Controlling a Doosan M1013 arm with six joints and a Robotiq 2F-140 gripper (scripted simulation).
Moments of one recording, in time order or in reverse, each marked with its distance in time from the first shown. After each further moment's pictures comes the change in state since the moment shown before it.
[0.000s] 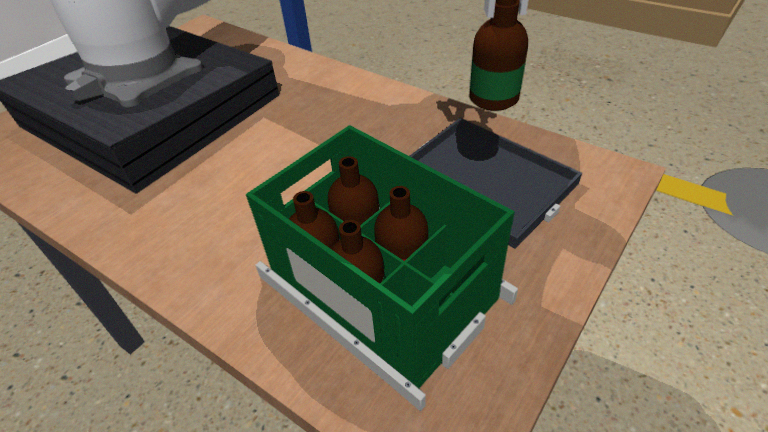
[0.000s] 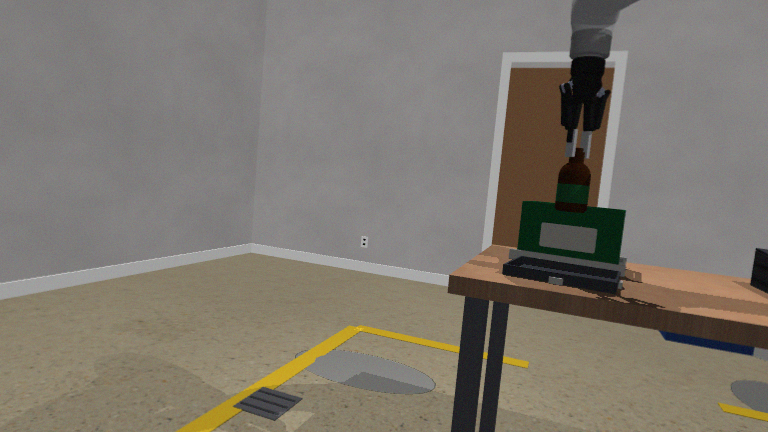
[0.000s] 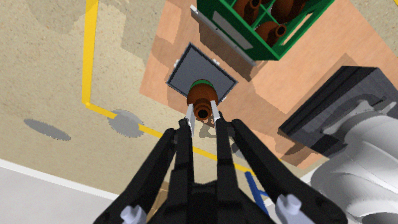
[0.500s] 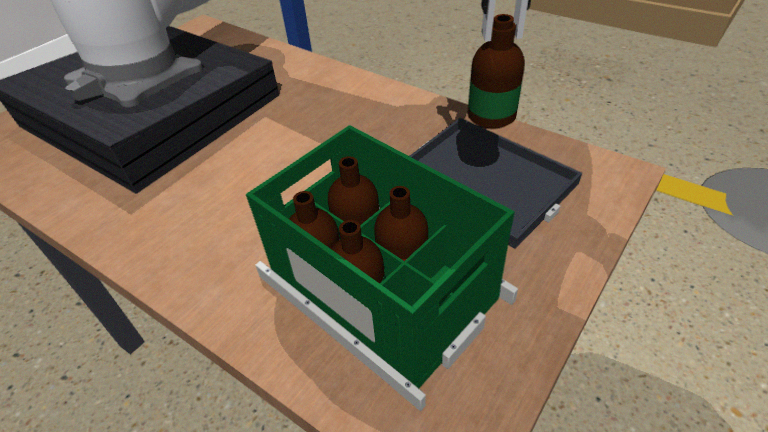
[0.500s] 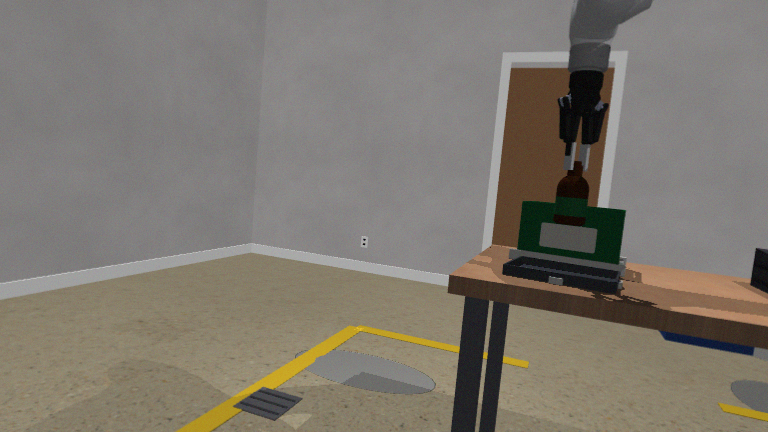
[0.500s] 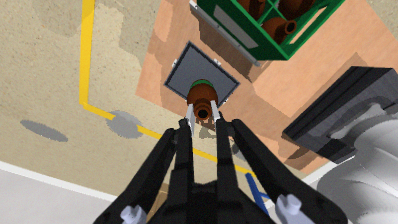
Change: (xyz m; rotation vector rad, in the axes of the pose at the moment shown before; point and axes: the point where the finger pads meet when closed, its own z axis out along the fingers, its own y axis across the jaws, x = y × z) arm 0.000 0.000 0.032 0.000 0.000 0.000
